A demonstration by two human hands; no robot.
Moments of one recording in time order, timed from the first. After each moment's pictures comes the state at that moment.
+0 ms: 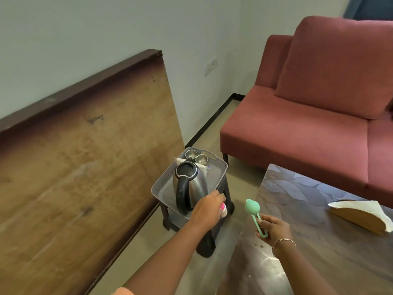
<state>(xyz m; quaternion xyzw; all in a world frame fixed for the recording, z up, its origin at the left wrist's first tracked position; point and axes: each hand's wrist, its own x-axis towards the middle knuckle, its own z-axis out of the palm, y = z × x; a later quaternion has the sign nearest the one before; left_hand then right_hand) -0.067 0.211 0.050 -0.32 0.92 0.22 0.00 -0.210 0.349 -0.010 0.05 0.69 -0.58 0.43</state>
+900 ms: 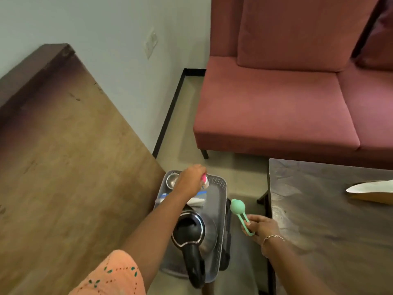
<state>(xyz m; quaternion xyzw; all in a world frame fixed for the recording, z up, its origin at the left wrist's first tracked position) -0.204 -0.071 0.002 -0.19 0.96 0.20 0.09 -0.230 0.161 -0.041 0.25 0.66 -0.57 0.41</state>
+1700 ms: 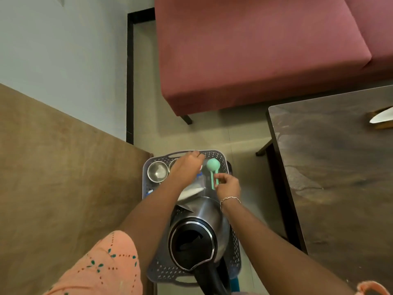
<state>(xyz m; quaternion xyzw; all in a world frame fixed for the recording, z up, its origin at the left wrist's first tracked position) -0.249 -0.099 -0.122 0.01 0.97 0.04 0.26 -0.229 0.027 -0.150 0.25 0.79 -0.48 0.30</state>
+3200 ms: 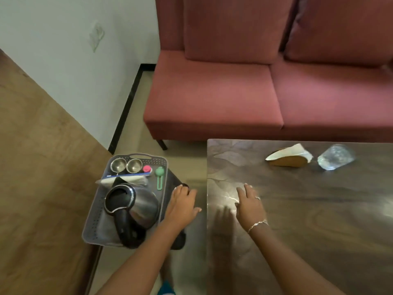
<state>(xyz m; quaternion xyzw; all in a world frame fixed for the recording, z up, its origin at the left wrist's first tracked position) -0.169 0.168 -0.003 -0.14 0.97 0.13 0.16 -0.251 0.347 -0.032 -0.20 0.96 -0.15 0.14</state>
